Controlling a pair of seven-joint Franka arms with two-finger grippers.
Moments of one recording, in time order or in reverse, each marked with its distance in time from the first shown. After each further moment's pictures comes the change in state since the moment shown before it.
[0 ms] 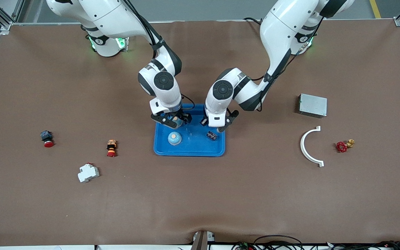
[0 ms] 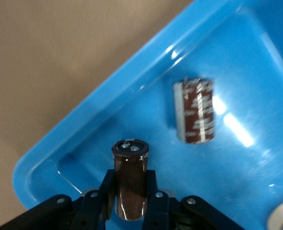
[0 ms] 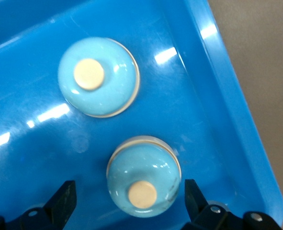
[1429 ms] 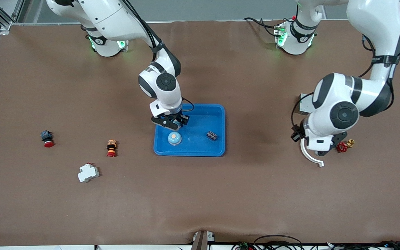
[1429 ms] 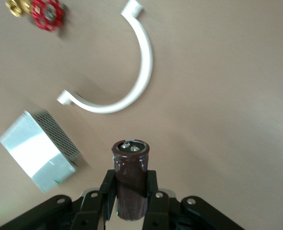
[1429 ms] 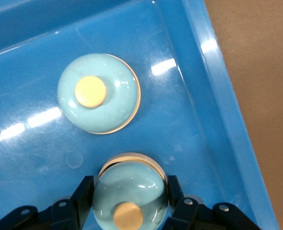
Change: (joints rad) left arm 0.560 -0.297 0.013 -0.072 0.137 -0.487 0.660; right arm 0.001 0.022 -0.009 0.025 -0.092 -0.023 0.001
